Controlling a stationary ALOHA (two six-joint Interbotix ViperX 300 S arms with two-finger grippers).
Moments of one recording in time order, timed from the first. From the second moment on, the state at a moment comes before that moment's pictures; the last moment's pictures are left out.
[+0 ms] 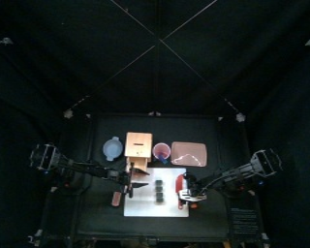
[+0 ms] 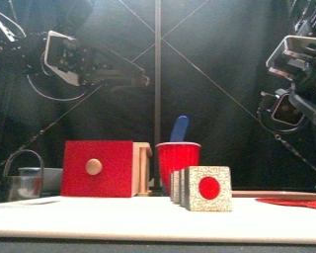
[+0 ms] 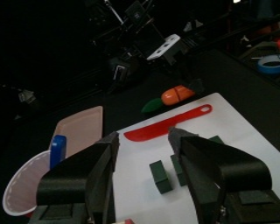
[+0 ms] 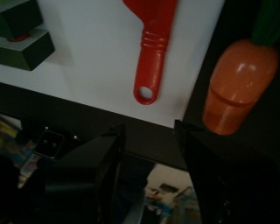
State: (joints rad) left arm -0.05 -0.12 0.96 0.01 -0.73 0.35; right arm 0.23 -0.21 0.76 0.13 0.60 1.27
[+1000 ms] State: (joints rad) left arm 0.11 -0.25 1.10 -0.21 -0.73 0.35; right arm -0.04 0.15 0.41 0.11 0.55 -0.07
